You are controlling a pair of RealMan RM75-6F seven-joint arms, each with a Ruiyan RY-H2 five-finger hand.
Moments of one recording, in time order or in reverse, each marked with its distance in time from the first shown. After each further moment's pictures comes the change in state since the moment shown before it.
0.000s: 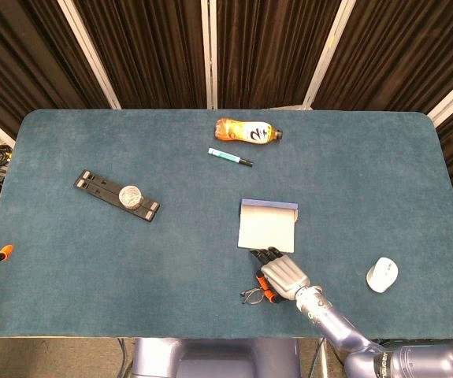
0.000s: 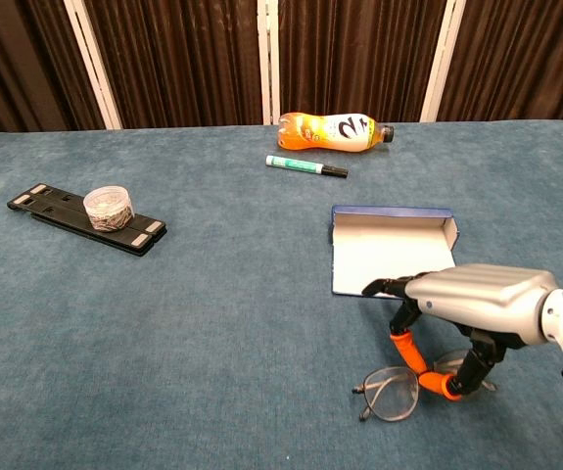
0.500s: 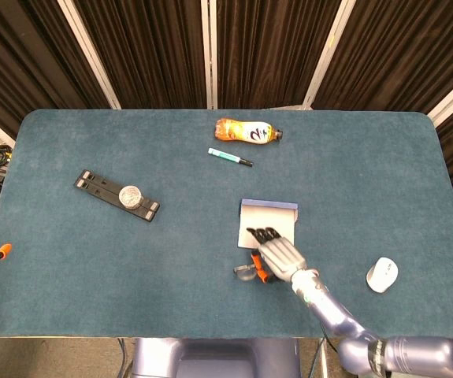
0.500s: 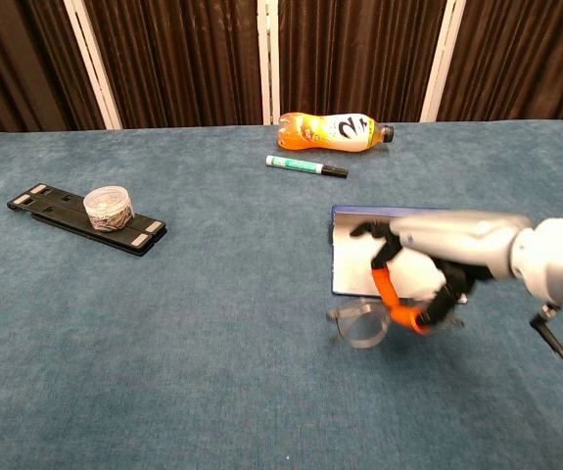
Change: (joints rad) left arm -0.001 0.007 -0.011 0.005 -0.020 -0.012 -0.023; right arm 0.039 -0.020 0.122 0.050 0.054 0.009 0.059
